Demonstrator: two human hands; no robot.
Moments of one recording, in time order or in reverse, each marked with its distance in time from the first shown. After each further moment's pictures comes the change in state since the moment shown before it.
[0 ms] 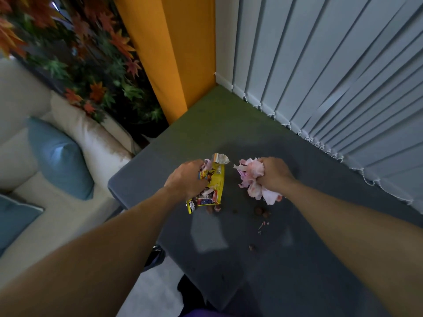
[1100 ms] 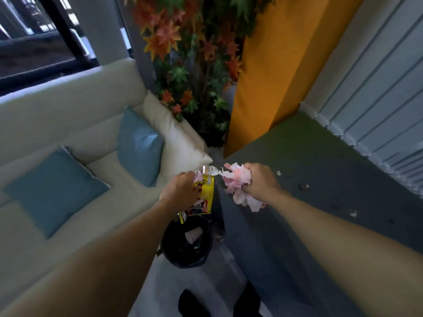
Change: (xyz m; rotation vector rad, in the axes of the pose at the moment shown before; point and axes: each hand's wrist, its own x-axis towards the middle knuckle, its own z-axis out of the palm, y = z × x) left_hand -0.174 -0.276 -0.088 -0.087 0.265 -0.157; right_hand -0.080 -0.324 0.120 -0.029 0.054 -0.337
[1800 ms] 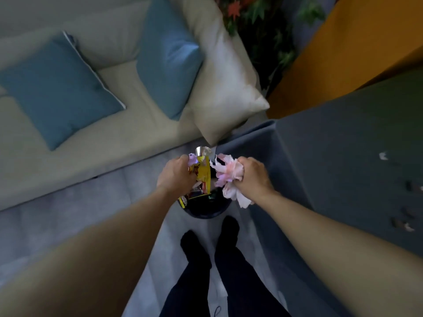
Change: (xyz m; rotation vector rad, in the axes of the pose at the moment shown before) left_hand 0.005 -0.186 0.139 -0.158 -0.069 -0.421; right_hand 0.057 -0.007 0.247 -0.008 -0.265 -0.009
